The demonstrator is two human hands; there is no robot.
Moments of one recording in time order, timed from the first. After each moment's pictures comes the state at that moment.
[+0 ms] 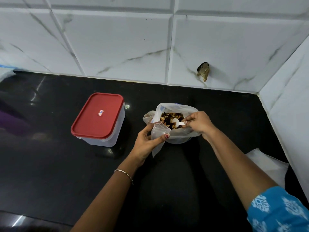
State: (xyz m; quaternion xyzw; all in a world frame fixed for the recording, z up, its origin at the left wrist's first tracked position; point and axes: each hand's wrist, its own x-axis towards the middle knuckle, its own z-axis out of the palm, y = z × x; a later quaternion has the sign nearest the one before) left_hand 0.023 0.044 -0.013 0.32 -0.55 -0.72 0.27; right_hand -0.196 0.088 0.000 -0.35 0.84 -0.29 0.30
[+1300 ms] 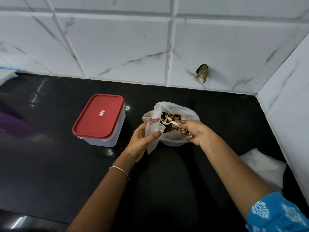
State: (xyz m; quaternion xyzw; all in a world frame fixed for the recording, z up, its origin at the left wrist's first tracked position) left_hand 0.035 0.031 -0.009 0.29 -0.52 -0.76 0.26; right_hand -0.163 0.094 0.013 -0.07 0.69 -0.47 0.55
